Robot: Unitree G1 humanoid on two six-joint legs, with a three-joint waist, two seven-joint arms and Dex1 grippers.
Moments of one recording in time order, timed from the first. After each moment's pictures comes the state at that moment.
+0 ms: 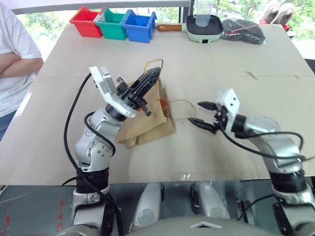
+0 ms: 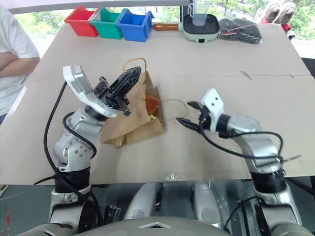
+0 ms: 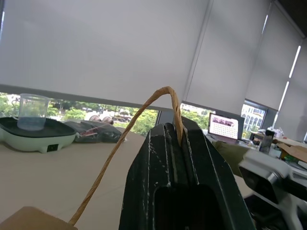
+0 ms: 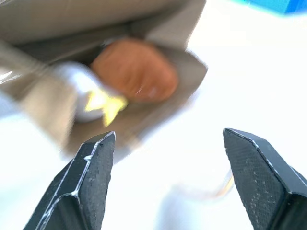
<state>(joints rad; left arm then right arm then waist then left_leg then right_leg) -0.35 0.31 0.16 -0.29 -0.80 0.32 -0.71 -0.28 -0.44 0.03 -0.40 0.37 0.74 0.76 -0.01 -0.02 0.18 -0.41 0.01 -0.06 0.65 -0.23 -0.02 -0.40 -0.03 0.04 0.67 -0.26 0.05</state>
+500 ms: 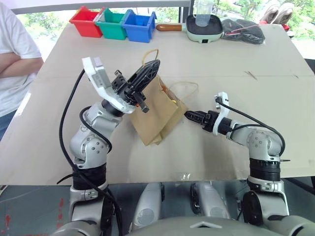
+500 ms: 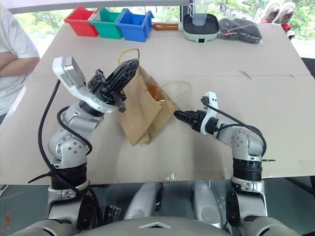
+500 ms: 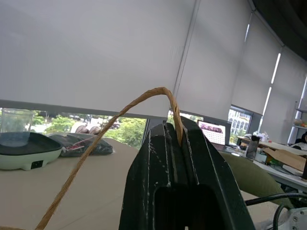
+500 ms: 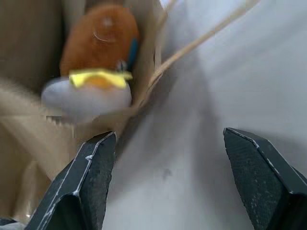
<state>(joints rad) -0.38 0.33 0.18 -0.32 -0.86 0.37 -0.72 -0.46 -0.08 -0.21 -0.05 0.63 1.12 0.47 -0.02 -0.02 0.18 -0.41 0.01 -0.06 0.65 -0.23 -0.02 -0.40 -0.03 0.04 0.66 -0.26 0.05</state>
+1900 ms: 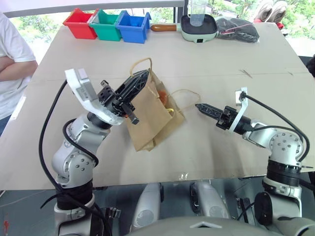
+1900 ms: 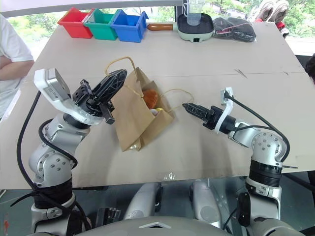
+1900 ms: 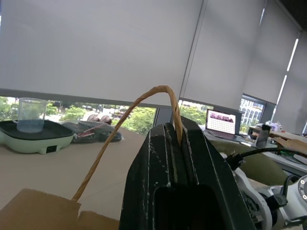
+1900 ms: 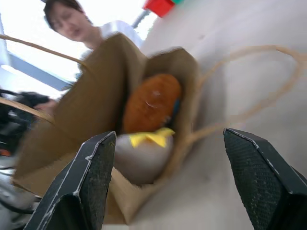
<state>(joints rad) -0.23 0.41 0.24 -0.48 -0.92 0.39 -0.65 -0.40 -0.18 -0.33 -0.12 0.96 1.18 0.38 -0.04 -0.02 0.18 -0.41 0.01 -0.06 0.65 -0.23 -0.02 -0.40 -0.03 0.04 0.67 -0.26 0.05</state>
